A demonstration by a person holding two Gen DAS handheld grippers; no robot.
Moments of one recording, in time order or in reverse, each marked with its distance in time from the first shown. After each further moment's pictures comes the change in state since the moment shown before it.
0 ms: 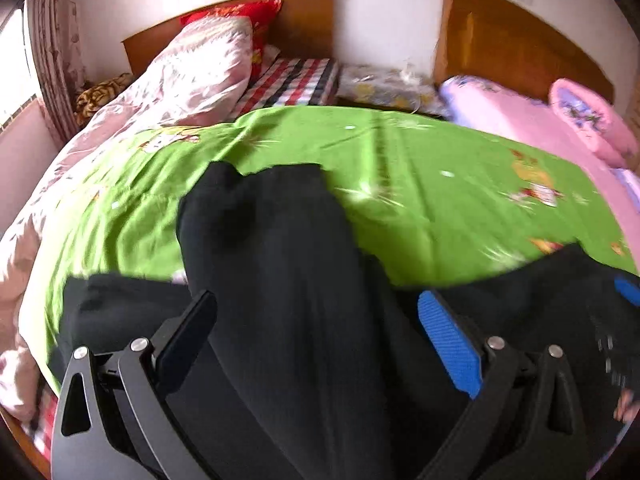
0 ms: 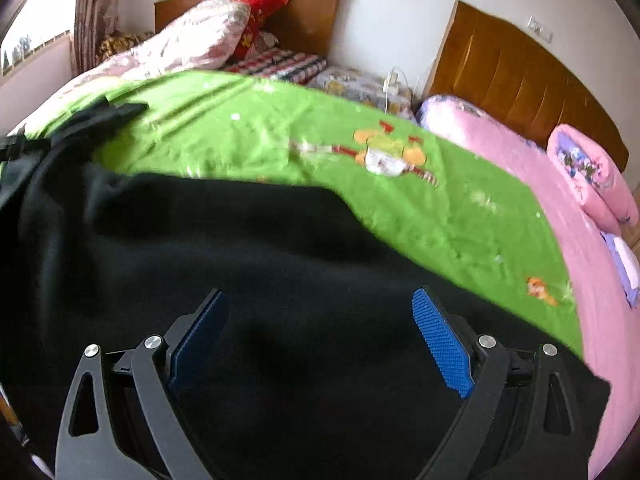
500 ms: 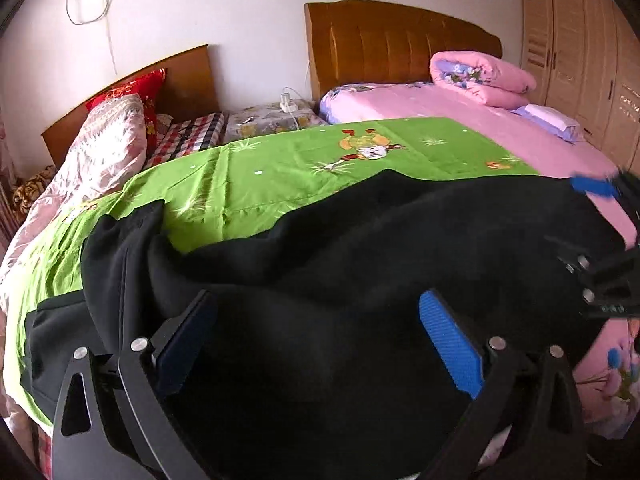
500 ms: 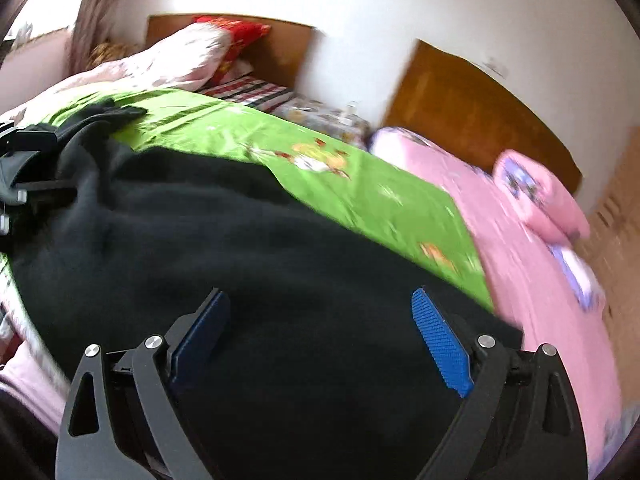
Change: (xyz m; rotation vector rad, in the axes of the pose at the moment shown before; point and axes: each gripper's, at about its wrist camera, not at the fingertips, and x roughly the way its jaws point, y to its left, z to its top) left arm -0.089 -0.134 -0.099 0.295 -0.185 -0.234; right arm -0.102 -0.036 -0.060 -0.064 -0.156 -0.113
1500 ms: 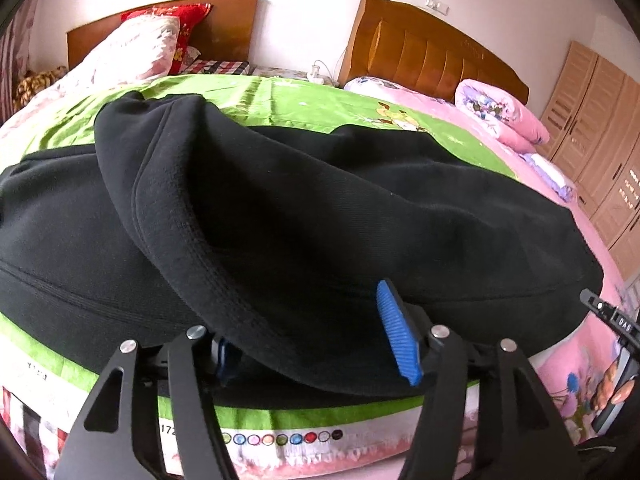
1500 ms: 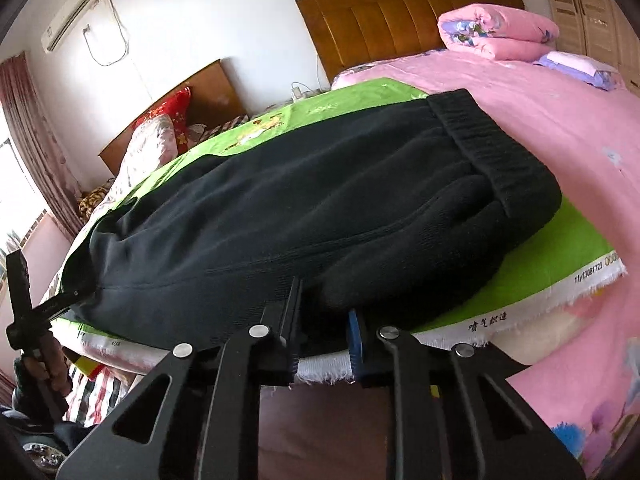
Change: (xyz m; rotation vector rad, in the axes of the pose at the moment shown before) left arm -0.007 0.049 -0.092 -0.281 0.039 -0.111; right arm -0.052 -0.076 -0.175 0.713 0.003 0.220
